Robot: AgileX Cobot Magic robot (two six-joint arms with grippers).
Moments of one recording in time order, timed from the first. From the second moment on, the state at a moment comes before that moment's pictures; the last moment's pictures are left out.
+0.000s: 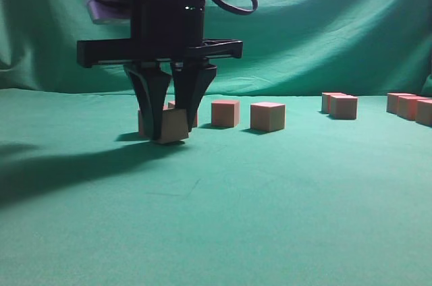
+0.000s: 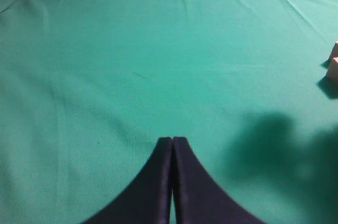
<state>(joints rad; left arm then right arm) -0.01 -0.01 0.02 0.02 0.35 0.01 0.81 2.20 -1.75 -0.10 1.02 0.15</state>
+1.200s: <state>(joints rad) -0.01 -0.01 0.02 0.02 0.35 0.01 0.81 2.20 -1.75 -0.10 1.05 0.15</state>
